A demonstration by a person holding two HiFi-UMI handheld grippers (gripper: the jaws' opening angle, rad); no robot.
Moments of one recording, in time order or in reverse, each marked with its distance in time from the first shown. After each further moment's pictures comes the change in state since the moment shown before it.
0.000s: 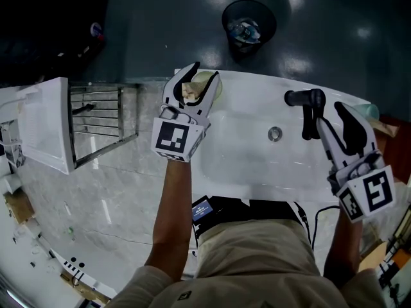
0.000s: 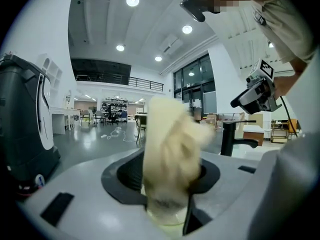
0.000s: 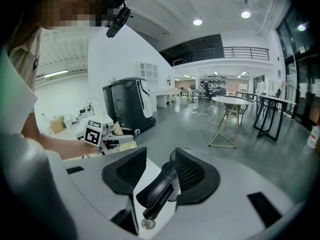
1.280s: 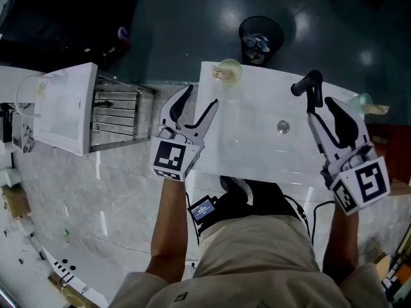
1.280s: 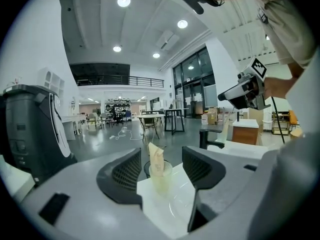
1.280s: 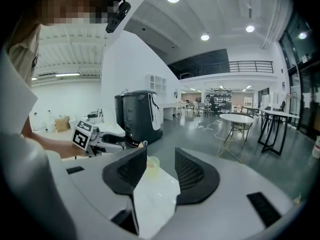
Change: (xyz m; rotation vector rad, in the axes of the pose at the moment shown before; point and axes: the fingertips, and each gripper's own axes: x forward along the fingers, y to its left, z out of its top) left arm -0.166 -0.029 0.046 0.072 0.056 0.059; right arm -0.072 0.109 0.047 -0.082 -0.152 0.035
